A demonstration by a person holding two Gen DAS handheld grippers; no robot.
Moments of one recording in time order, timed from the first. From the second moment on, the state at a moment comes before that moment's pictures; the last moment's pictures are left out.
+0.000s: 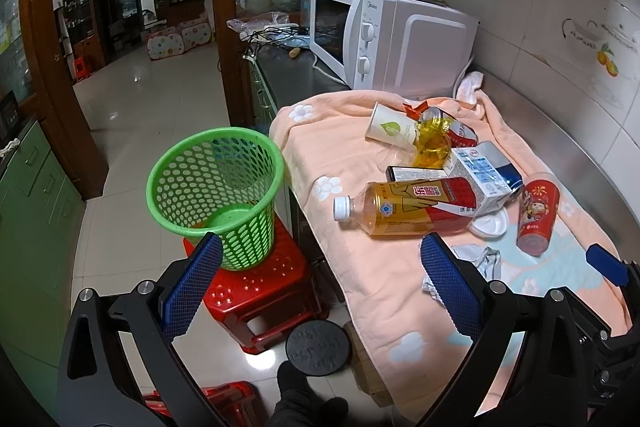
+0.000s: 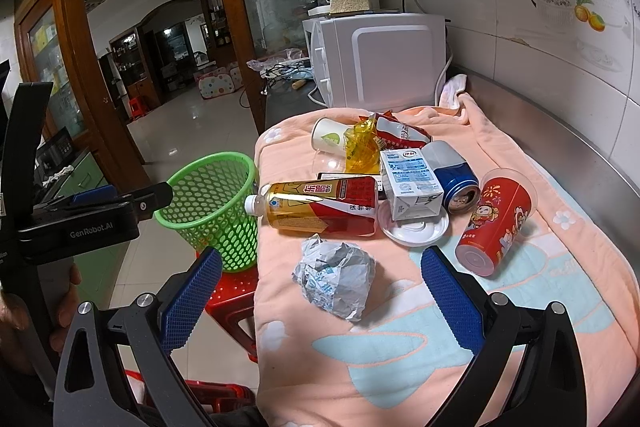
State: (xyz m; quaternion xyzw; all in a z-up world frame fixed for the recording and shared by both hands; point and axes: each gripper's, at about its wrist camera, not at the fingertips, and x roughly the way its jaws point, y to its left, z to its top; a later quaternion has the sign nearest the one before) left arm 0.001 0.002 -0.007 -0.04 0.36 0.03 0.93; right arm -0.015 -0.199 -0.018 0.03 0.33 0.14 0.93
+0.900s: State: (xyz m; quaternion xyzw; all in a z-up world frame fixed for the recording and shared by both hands) left arm 0.005 -0.006 -0.013 -0.03 0.38 0.02 0.92; right arm -0.015 -0.199 -0.025 0.03 0.34 0.14 0.93
